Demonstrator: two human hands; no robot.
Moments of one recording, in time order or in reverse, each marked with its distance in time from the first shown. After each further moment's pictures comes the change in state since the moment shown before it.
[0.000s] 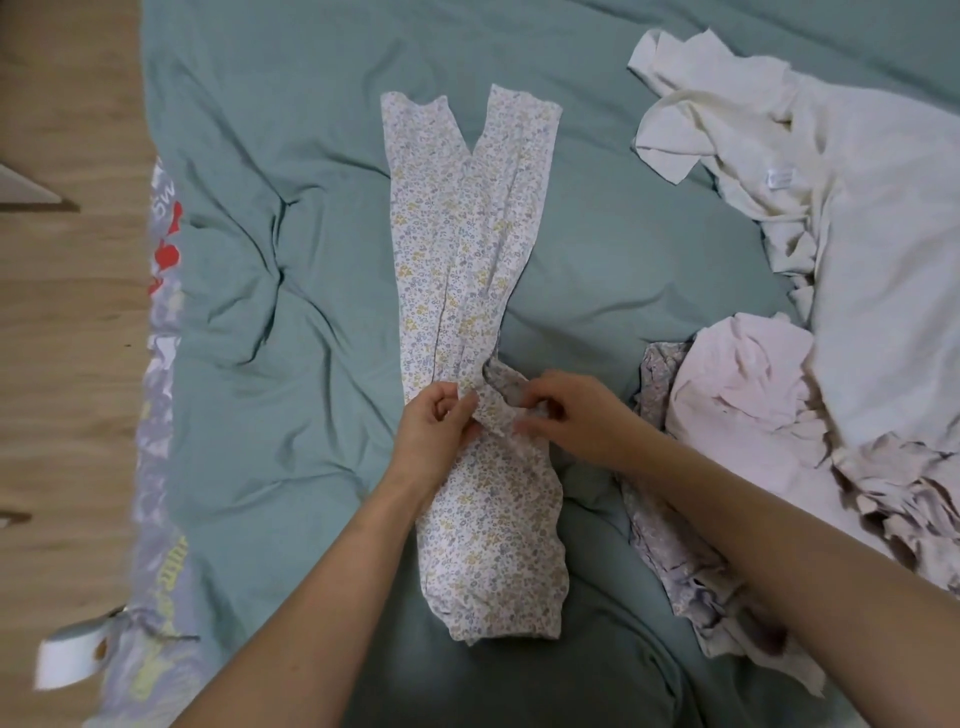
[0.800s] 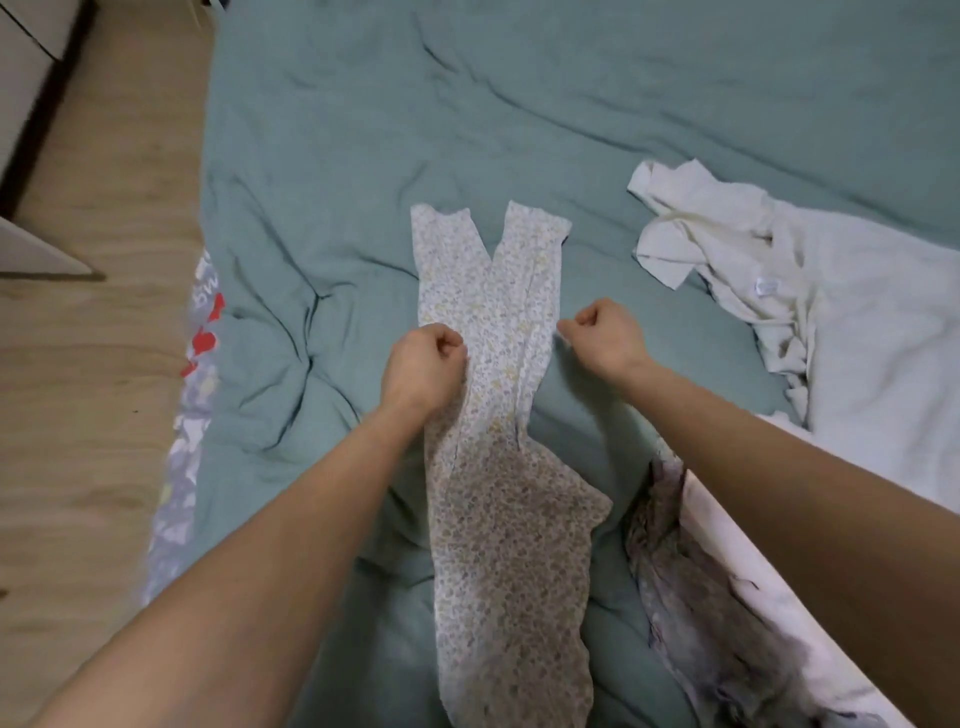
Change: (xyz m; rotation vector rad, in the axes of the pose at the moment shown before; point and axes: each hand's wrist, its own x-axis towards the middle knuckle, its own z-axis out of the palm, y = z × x) left_hand 0.085 0.134 -0.018 0.762 0.229 0.334; right_hand 0.118 -0.022 -0.097 0.127 0.438 0.536
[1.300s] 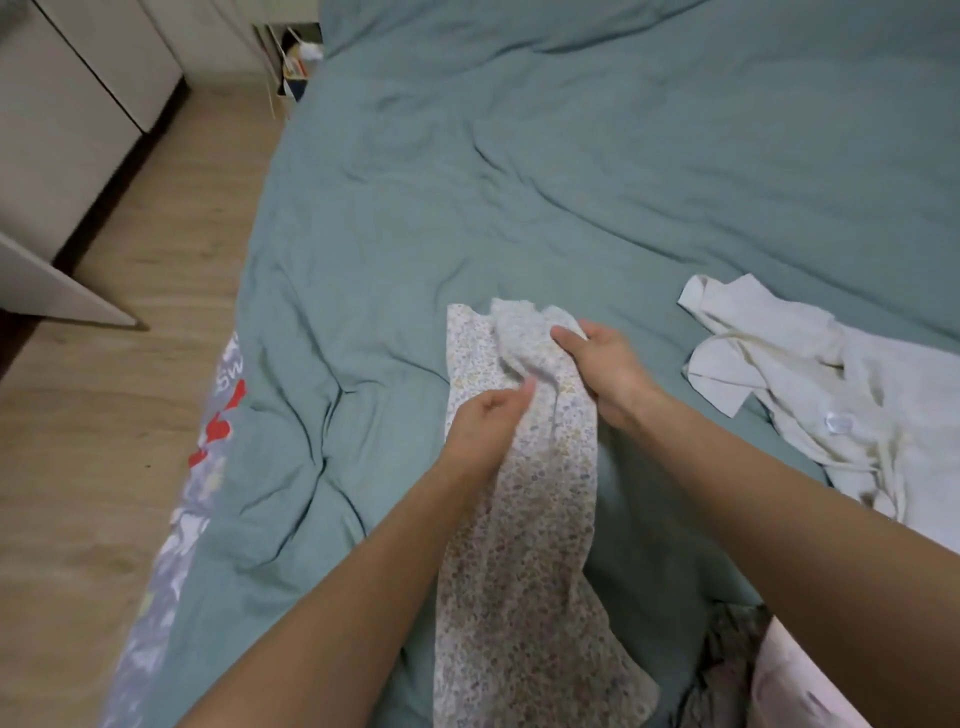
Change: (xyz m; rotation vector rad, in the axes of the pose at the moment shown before) left_hand 0.069 0.026 0.021 -0.671 -0.219 -0.303; right_hand 0.098 -0.074 0.019 0.682 -0.137 0.023
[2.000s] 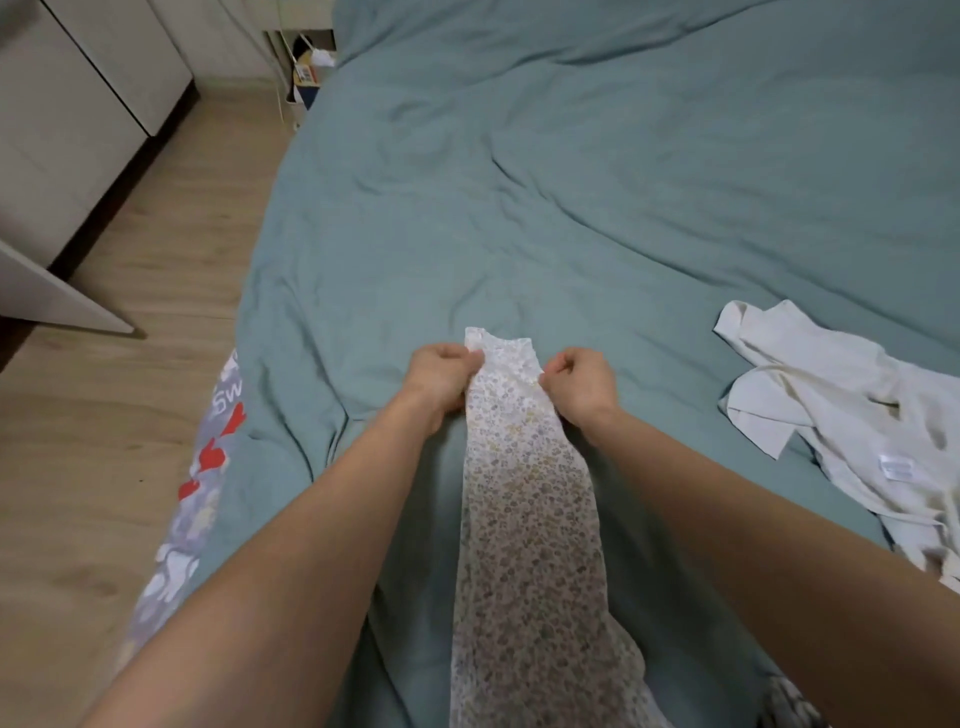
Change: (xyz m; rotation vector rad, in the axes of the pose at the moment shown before) left_hand 0.095 0.047 -0.059 -0.068 0.180 -0.011; right_hand 0.042 0.016 0.043 -0.575 0.109 -0.086
